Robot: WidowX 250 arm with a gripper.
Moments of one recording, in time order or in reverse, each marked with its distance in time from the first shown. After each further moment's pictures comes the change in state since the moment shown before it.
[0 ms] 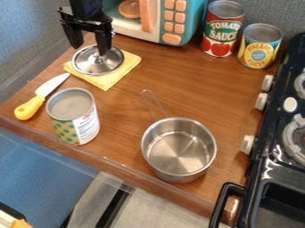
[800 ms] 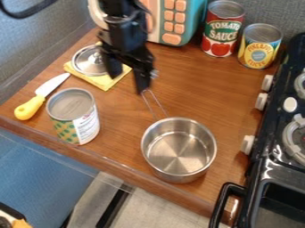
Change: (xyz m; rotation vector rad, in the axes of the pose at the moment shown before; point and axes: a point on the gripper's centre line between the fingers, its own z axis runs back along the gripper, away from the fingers) arm -0.068 -0.135 0.027 -0.047 -0.050 -0.333
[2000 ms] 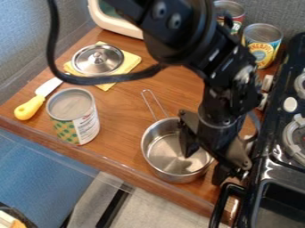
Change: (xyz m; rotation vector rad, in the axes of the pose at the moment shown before) arm -0.018 -0.142 -0.046 0.032 -0.003 -0.093
